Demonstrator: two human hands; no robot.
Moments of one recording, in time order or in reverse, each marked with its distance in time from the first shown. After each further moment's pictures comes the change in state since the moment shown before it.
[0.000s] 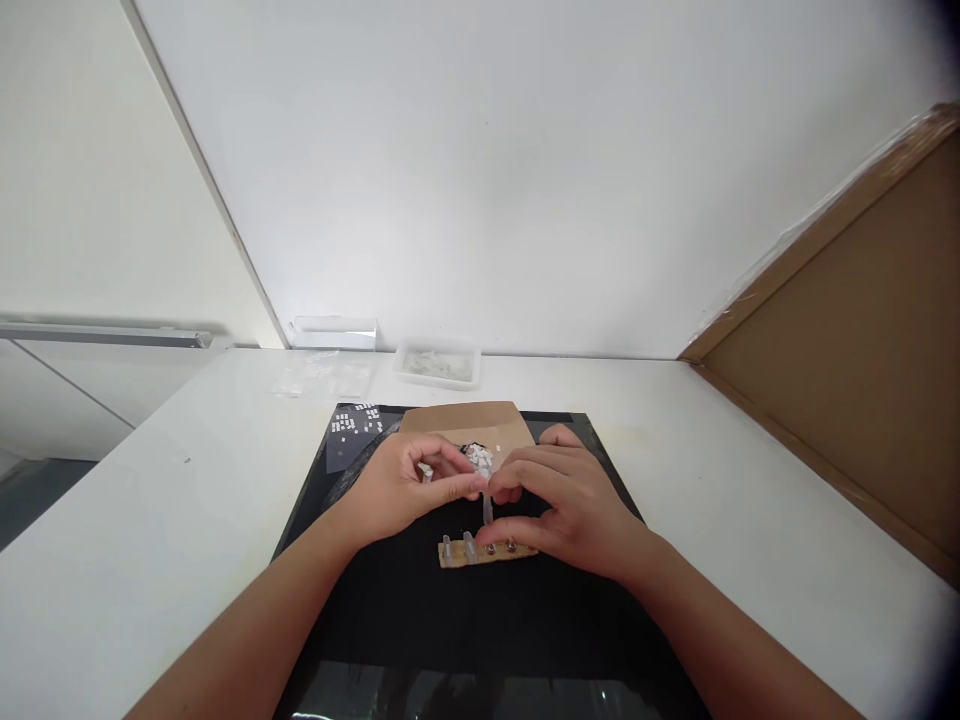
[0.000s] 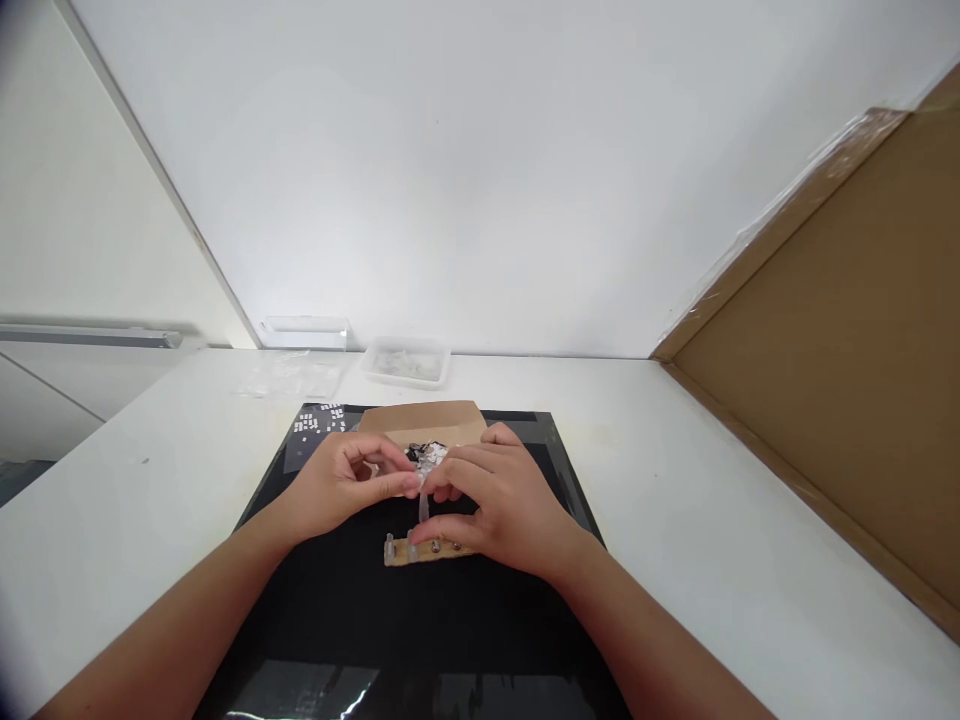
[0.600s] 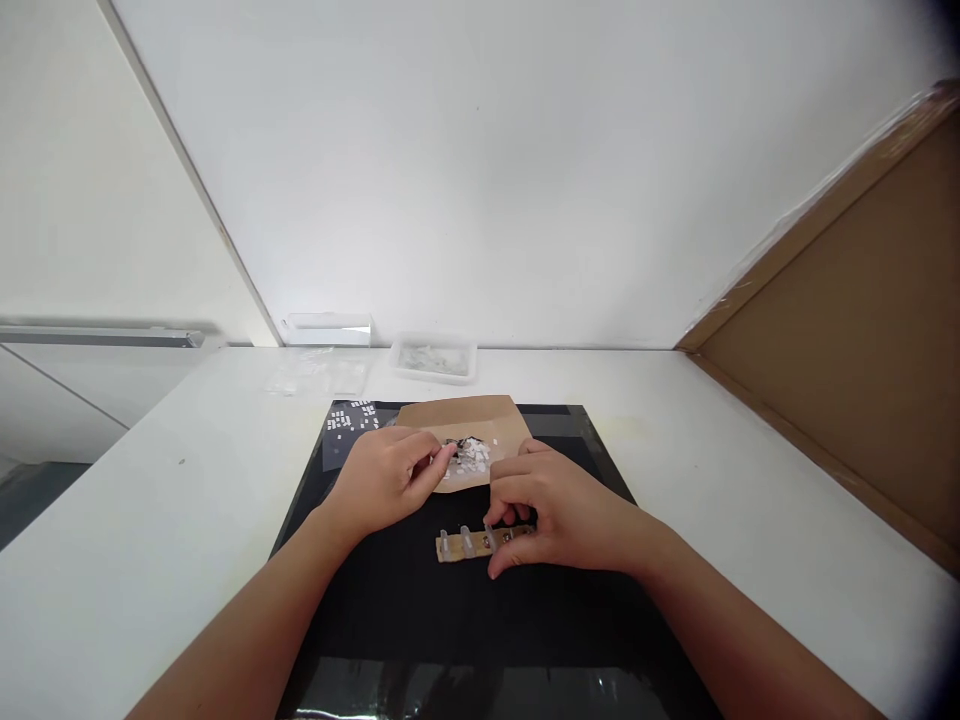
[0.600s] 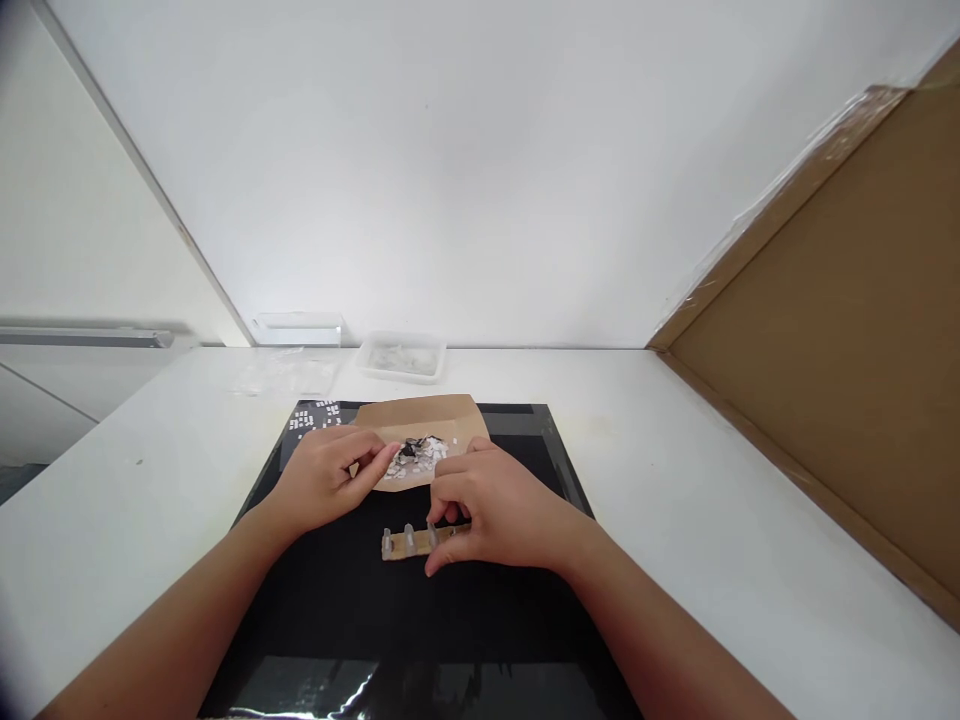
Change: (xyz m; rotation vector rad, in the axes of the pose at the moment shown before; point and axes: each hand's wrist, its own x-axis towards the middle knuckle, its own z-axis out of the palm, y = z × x) left_hand 0.002 -0.013 -0.008 0.843 0.212 0.464; right_hand -0.005 0.009 0.001 0.164 -0.345 0.088
